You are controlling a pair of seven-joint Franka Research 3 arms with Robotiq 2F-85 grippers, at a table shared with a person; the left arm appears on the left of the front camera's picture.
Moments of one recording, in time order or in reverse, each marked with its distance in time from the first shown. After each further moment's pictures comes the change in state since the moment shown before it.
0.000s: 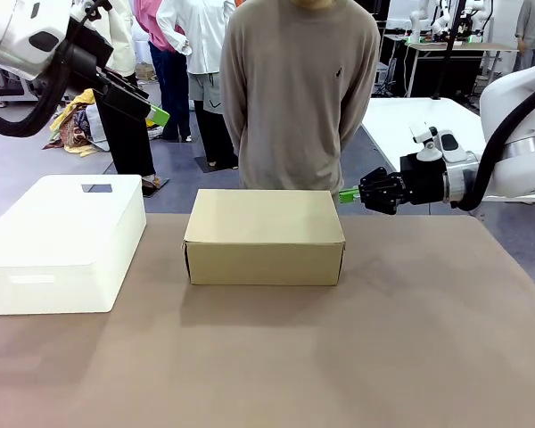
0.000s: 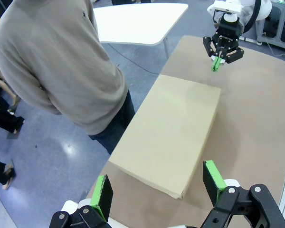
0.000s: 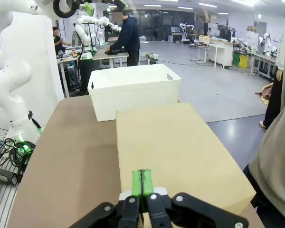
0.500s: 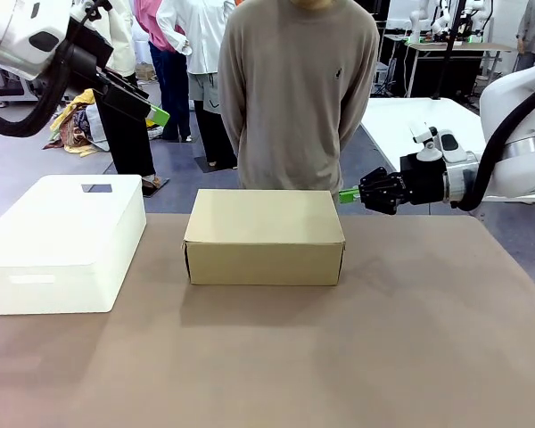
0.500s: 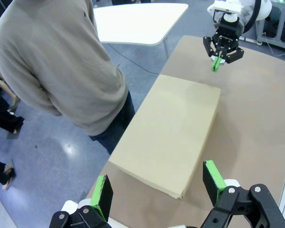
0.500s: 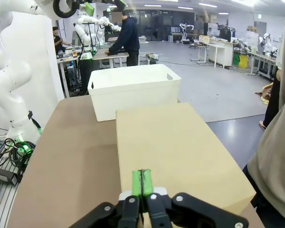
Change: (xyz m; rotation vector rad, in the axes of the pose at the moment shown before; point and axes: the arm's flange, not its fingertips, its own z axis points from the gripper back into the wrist) left arm 0.000 0.000 0.000 0.000 0.000 0.000; right arm 0.000 0.000 0.000 0.000 0.000 0.000
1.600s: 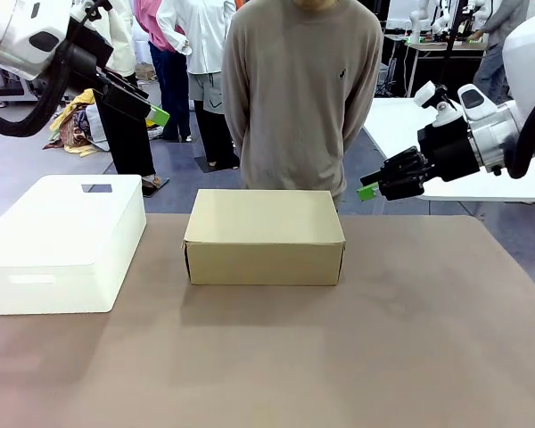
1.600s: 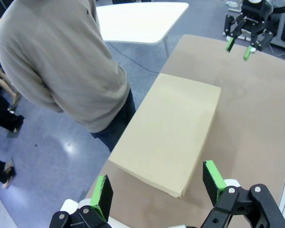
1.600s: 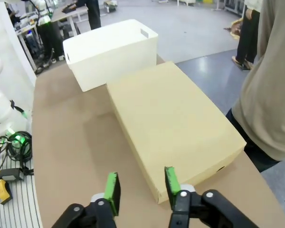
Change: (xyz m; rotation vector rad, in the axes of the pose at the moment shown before) left arm 0.000 -0.001 -0.001 0.002 0.009 0.002; right arm 0.097 0.075 0.025 -0.198 0.336 -0.180
